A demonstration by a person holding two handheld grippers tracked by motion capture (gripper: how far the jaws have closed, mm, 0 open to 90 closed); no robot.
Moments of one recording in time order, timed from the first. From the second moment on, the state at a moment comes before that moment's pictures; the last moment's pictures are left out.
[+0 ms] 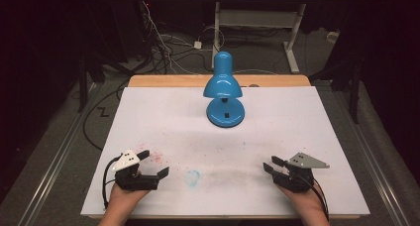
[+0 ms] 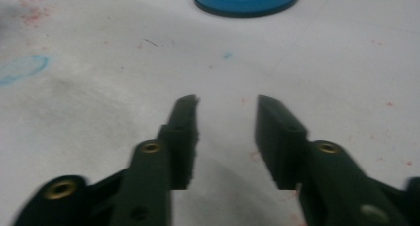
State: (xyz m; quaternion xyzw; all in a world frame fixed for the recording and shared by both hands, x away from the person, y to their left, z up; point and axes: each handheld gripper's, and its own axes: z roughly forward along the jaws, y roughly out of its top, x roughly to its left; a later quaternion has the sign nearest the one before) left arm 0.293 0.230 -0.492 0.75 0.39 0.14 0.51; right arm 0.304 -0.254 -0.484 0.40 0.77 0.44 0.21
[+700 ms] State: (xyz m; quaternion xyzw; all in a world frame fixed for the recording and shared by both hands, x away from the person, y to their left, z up) left arm 0.297 0.227 -0.489 0.75 0.39 0.14 0.52; right arm 0.295 -0.254 -0.474 0.38 0.74 0.50 0.23
